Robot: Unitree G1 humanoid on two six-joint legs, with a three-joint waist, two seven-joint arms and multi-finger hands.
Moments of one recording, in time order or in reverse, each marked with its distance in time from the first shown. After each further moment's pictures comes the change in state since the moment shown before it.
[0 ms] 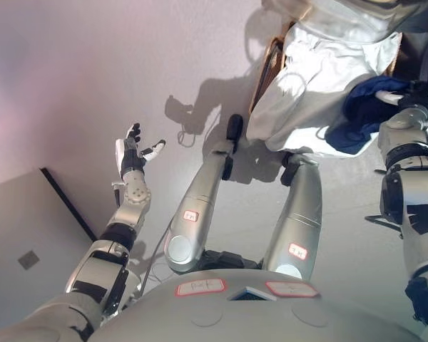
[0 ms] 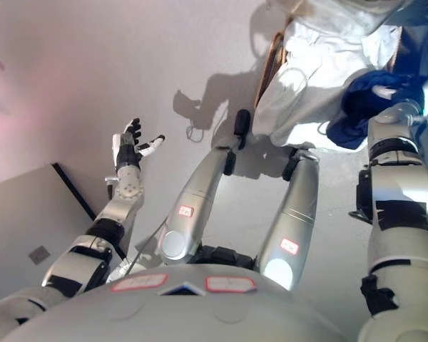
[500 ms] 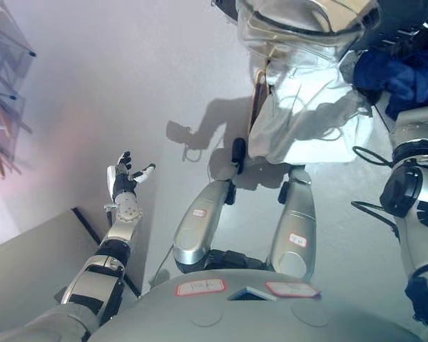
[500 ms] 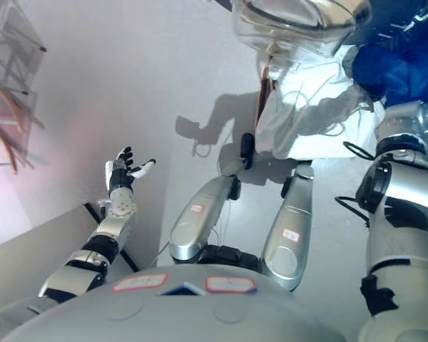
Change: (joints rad) left arm 0.085 0.005 0.042 0.097 -0.043 -0.011 -0.019; right arm -0.044 -0.018 -0.295 -0.115 0.637 -0.233 -0.120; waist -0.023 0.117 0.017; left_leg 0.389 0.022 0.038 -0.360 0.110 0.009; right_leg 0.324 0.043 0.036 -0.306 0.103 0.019
